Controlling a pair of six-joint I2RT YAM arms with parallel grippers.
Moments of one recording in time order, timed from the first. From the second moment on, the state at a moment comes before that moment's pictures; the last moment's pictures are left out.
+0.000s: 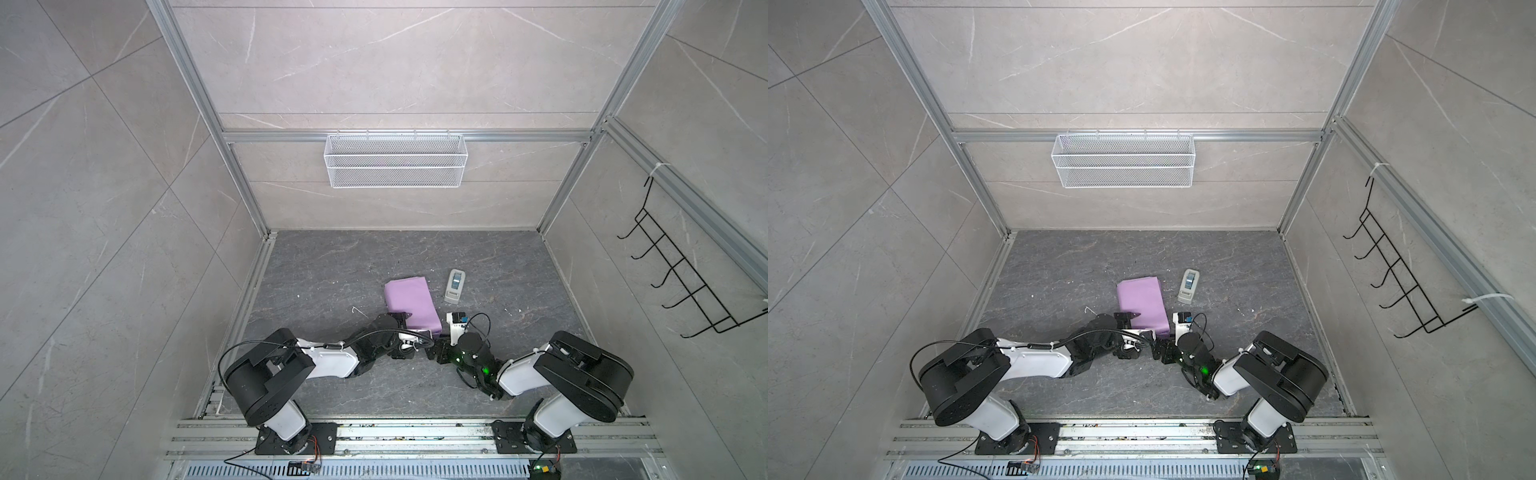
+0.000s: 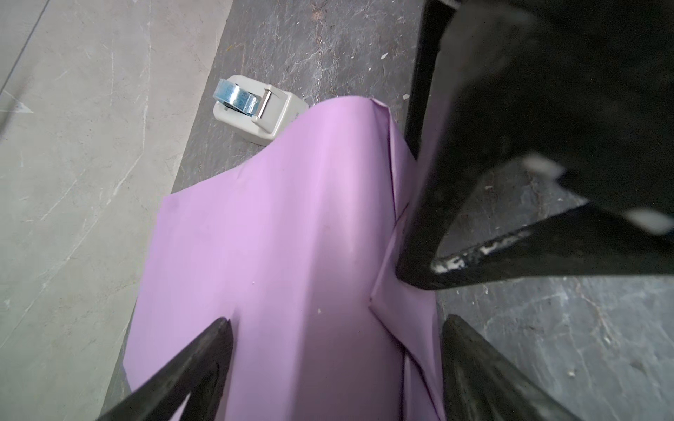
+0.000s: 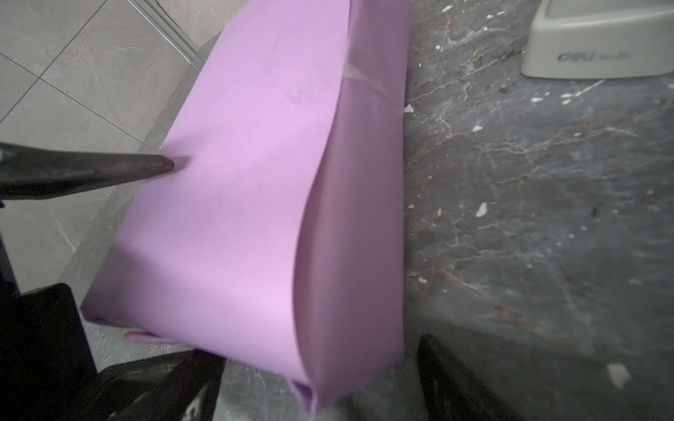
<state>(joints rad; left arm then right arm) -0.88 1.58 0.57 0.48 0.00 0.81 0.78 1.60 0.24 0.88 0.08 0.67</state>
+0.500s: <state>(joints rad) -0.84 1.55 0.50 0.55 0.04 0.80 0.78 1.61 0.24 0.89 0.08 0.68</state>
